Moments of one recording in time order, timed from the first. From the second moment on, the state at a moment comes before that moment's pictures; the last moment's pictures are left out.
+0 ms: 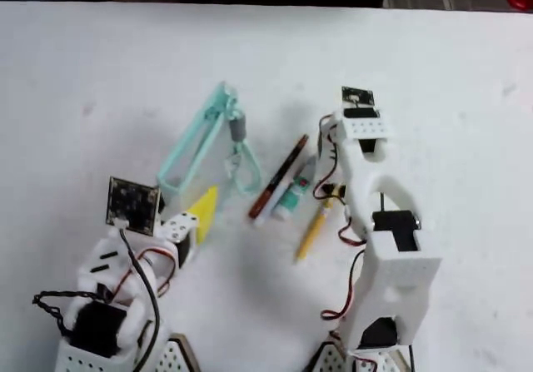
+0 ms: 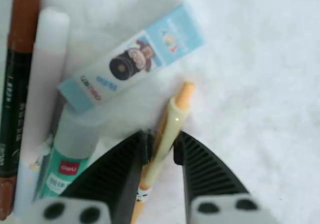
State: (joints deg) left arm 10.4 -102.2 79.8 57.0 4.5; right arm -7.8 24.5 6.1 70.0 -9.2
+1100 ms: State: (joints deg) left arm 12.7 -102.4 78.7 60.9 4.5; right arm -15.7 -41.8 6.0 63.1 8.8
